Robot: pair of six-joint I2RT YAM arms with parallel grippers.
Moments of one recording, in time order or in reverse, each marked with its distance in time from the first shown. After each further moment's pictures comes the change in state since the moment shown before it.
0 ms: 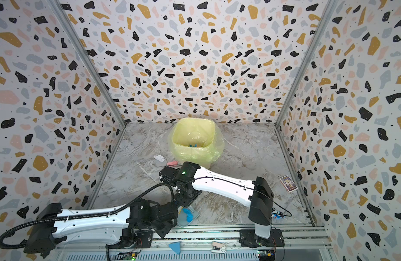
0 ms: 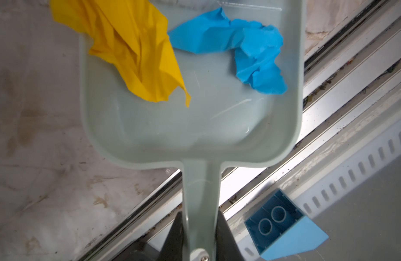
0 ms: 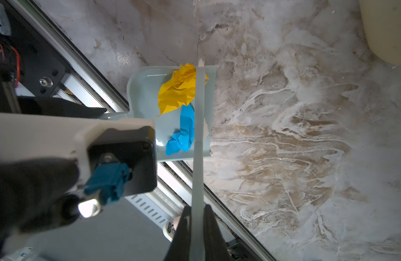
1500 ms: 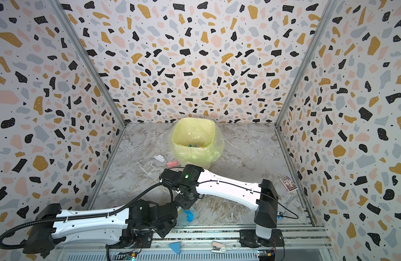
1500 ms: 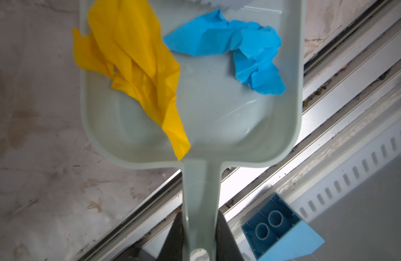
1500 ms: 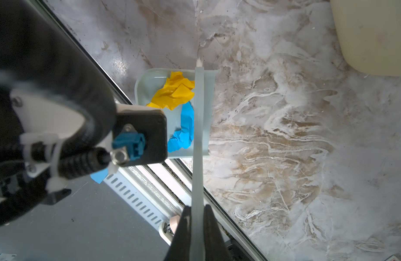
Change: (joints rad) left arm -0.003 -0.016 -0.022 0.032 0.000 -0.018; right arm 0.026 -0.072 -0.032 0.010 0.068 0.003
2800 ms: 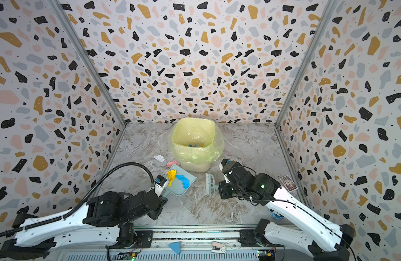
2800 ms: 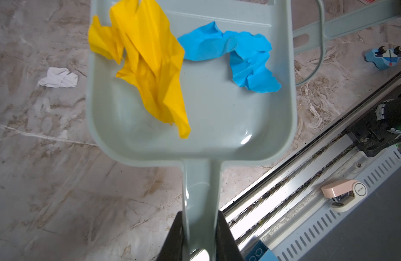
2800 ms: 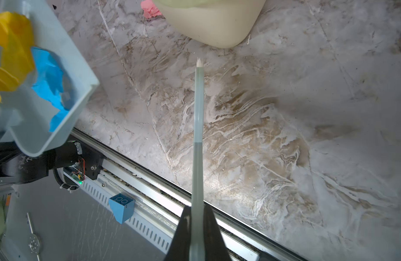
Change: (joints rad) left arm 0.000 -0.208 0.376 -0.252 -0.426 0.006; right arm -0.373 -0.795 -0.645 0.309 -0.073 0.272
